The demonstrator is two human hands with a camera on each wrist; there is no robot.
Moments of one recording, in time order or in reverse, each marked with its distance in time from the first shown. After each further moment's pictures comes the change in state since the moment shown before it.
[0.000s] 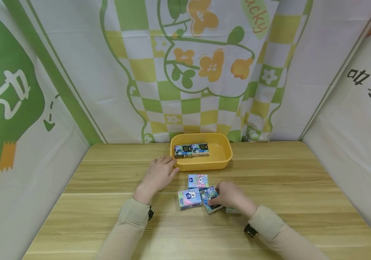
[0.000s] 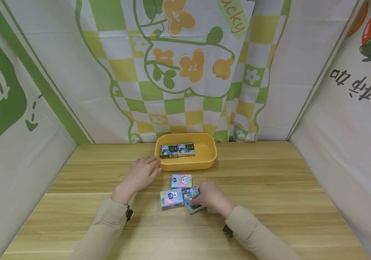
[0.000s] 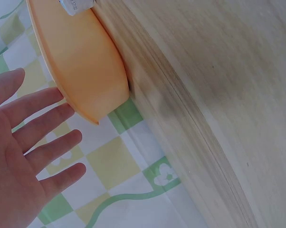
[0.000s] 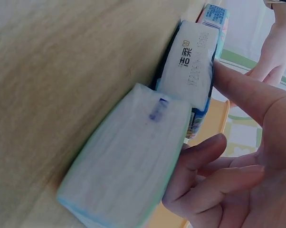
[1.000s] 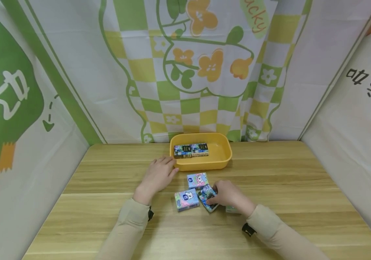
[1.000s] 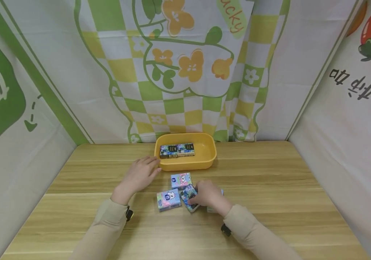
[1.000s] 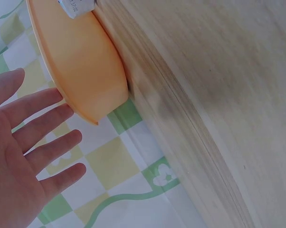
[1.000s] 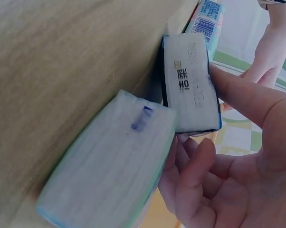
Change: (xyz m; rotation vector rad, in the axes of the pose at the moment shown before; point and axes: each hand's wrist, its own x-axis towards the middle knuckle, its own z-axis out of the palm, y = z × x) left_hand -0.002 0.001 0.000 -0.007 -0.010 -0.013; right_hand -0.002 -0.007 -0.003 0.001 0.034 -0.046
